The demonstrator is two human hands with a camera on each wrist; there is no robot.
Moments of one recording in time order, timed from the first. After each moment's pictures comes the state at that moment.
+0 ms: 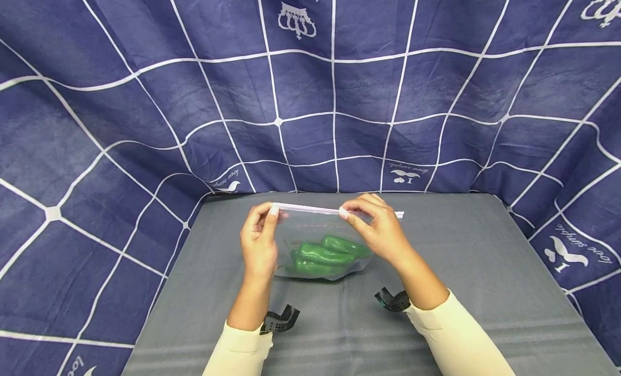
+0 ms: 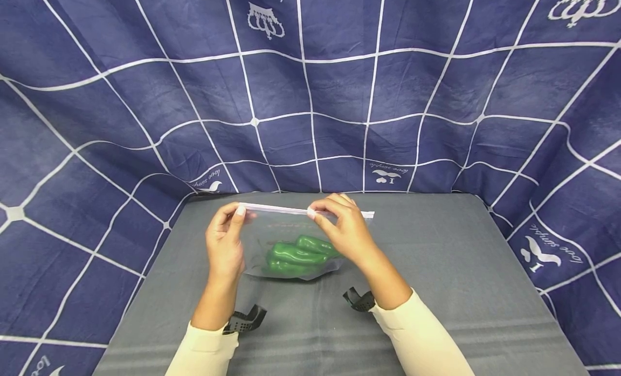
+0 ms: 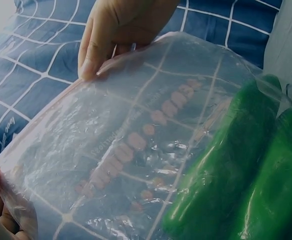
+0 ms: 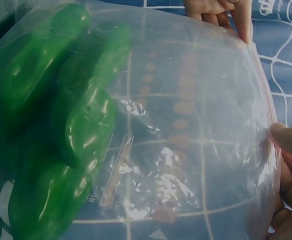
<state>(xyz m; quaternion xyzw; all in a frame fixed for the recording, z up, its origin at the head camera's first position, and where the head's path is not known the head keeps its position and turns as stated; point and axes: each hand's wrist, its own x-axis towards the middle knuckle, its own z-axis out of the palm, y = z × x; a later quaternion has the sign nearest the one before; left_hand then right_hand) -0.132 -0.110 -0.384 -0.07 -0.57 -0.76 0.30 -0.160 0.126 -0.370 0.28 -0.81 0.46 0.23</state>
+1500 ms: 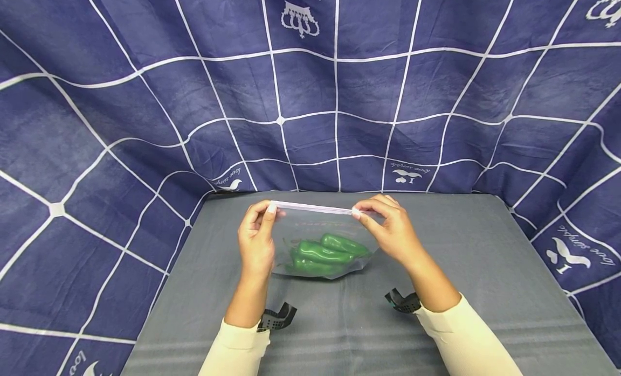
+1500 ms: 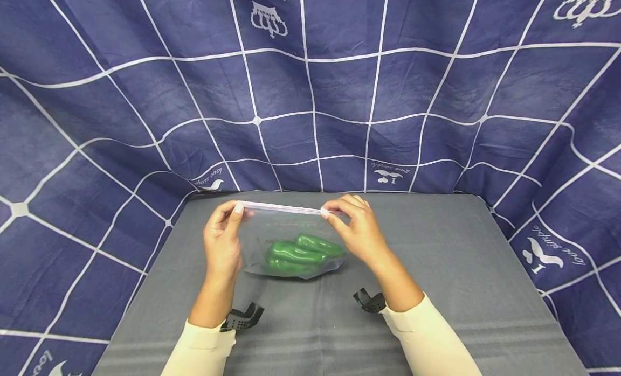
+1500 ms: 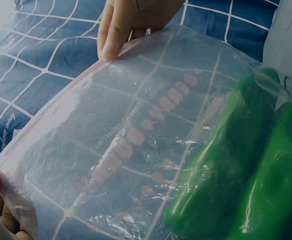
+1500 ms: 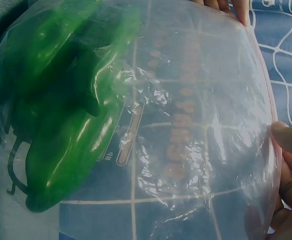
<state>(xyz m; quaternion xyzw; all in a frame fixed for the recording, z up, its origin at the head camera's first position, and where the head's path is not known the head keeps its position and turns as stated) -0.131 -0.117 -0.382 -0.06 -0.57 -0.77 0.29 -0.160 0.145 -0.376 0.27 -0.82 0.45 0.25</state>
